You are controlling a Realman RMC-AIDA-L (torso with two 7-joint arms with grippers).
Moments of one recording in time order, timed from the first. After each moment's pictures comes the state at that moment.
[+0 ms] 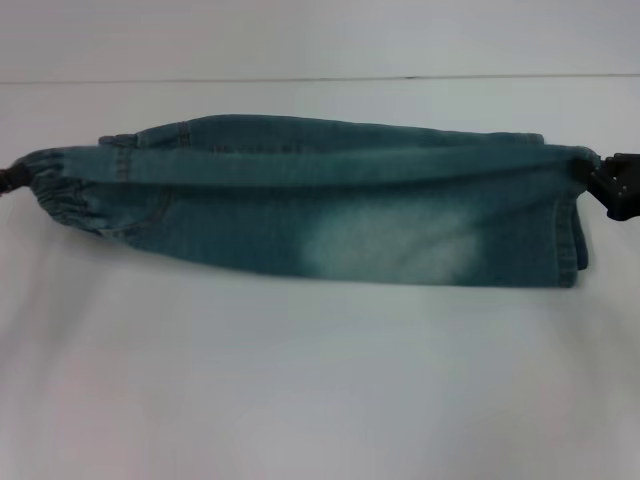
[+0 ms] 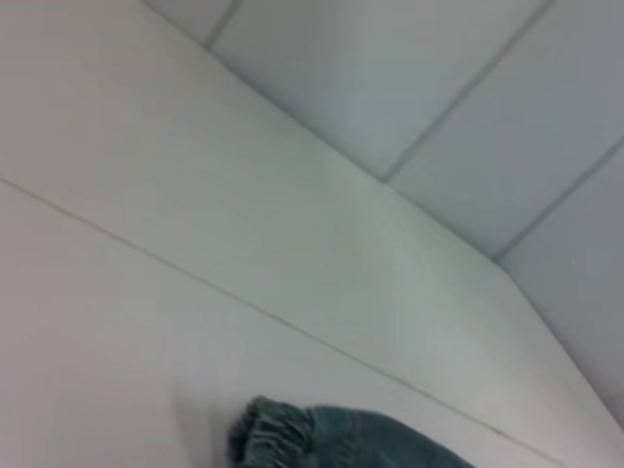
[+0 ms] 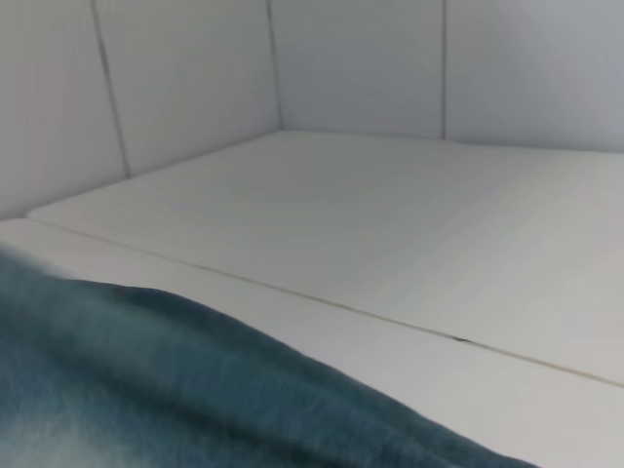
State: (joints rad) left arm -0.42 -2.06 0.30 0.79 2.08 1.37 -2.01; right arm 0.51 2.01 -0.41 -0.54 -2.01 -1.25 1.21
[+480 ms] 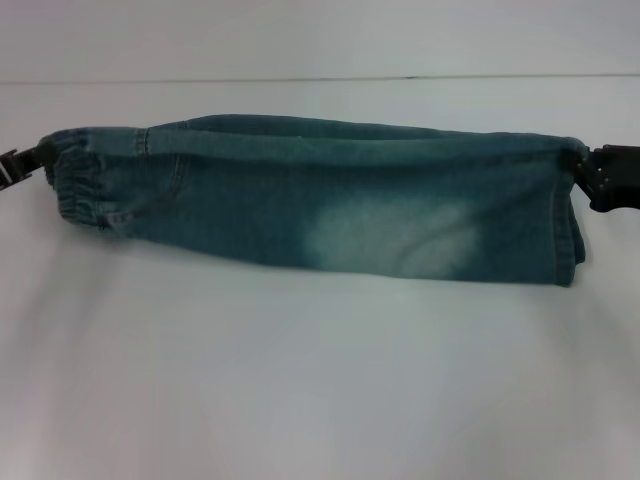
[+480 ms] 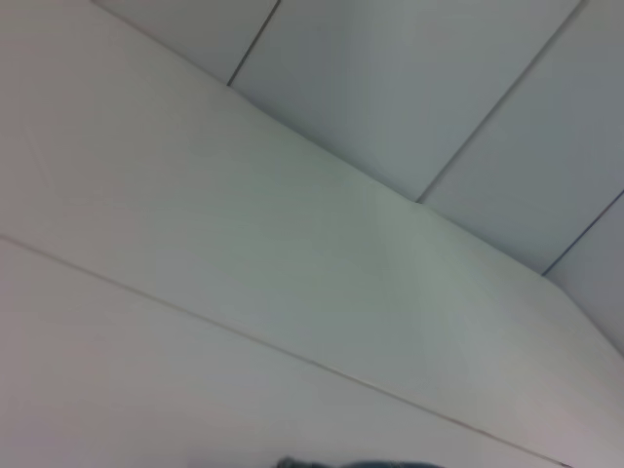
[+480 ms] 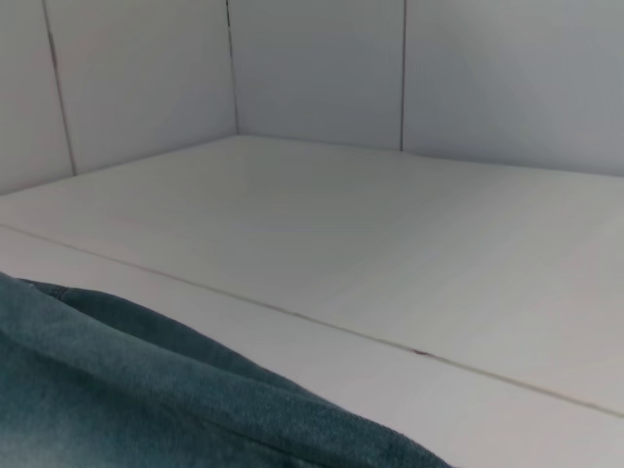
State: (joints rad) left arm -0.49 -2.09 0.35 0.72 2.05 1.17 -1.92; right arm 0.53 2.05 -0.41 -0.51 -1.96 -1.15 1.11
